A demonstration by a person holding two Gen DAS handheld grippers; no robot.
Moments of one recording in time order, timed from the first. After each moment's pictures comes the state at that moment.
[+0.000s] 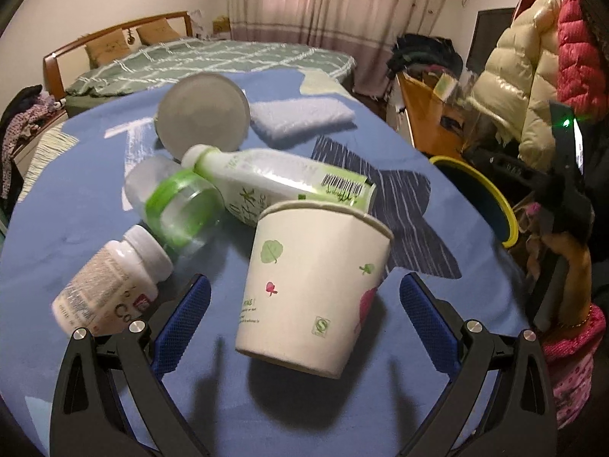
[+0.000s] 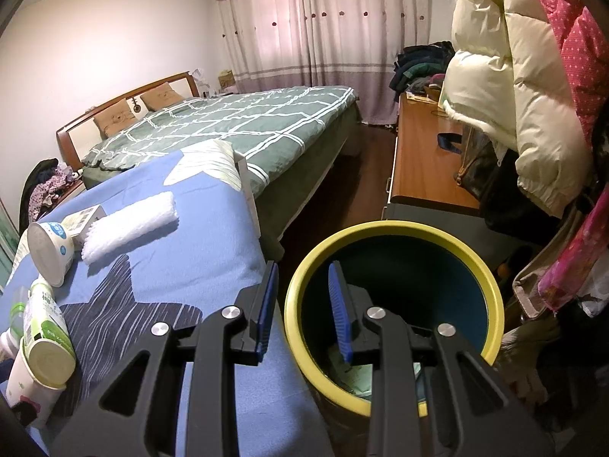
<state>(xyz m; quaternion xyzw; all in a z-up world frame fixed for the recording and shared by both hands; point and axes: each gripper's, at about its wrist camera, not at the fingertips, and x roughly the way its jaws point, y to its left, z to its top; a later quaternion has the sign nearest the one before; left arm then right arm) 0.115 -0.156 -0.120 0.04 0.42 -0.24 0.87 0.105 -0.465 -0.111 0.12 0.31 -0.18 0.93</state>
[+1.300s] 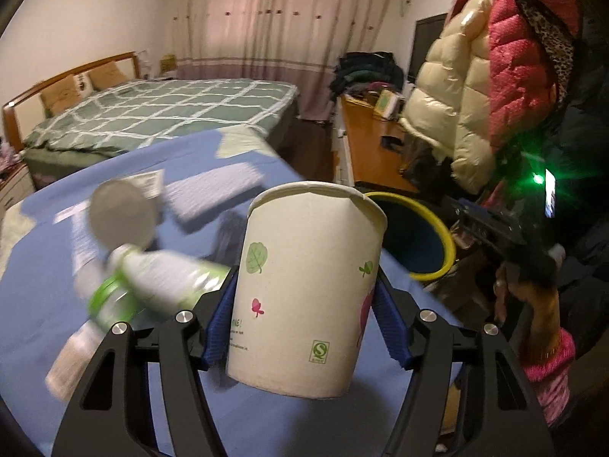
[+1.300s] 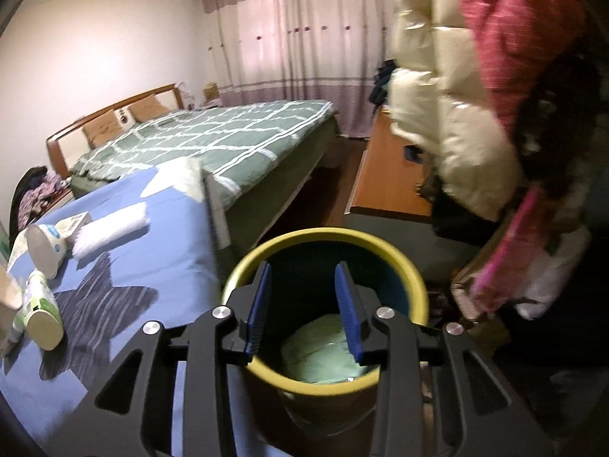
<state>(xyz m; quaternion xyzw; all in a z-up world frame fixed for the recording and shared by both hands) 0.096 -0.232 -0.041 0.06 0.35 -0.35 0.87 0.028 -0.510 -0.087 0.11 0.29 -0.22 0.93</state>
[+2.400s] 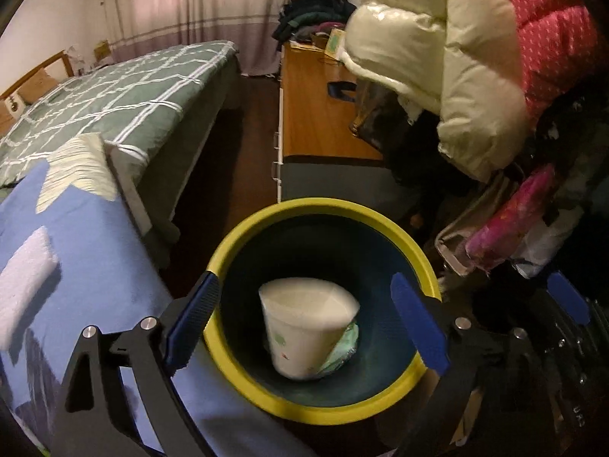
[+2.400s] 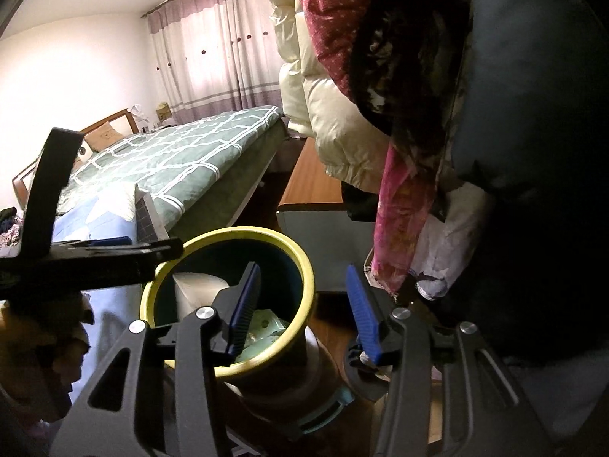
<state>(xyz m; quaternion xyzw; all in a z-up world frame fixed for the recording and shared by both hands) 0.165 -0.504 -0.105 0.14 0.41 -0.39 0.81 -0.045 -0.584 -0.096 0.16 0.27 -0.29 0.91</state>
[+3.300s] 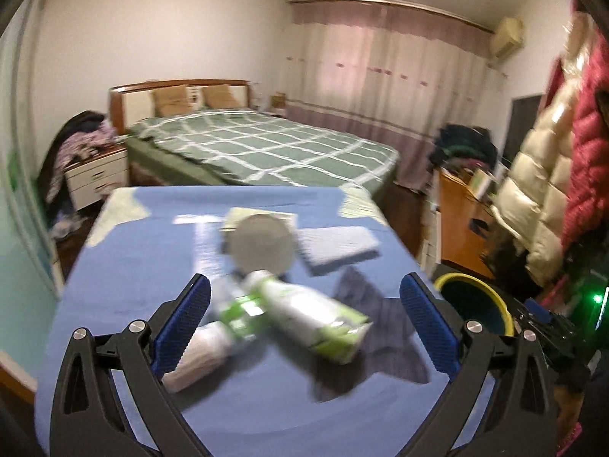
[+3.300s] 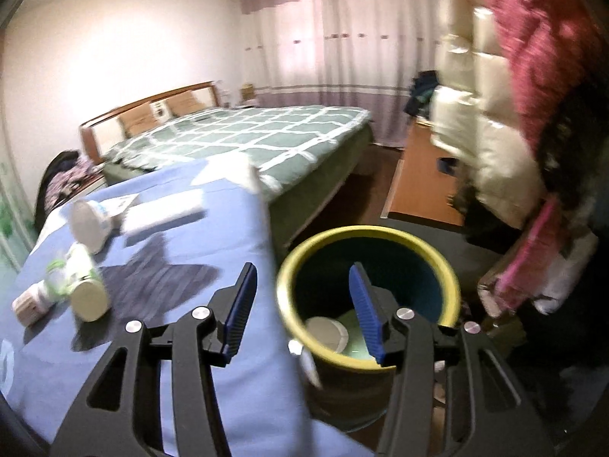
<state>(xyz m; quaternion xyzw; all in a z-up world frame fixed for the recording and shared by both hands) 0.074 -0.110 0.001 -0.04 0.27 -0.13 0.95 0.022 -0.450 -0.075 0.08 0.29 -0.13 0.95</state>
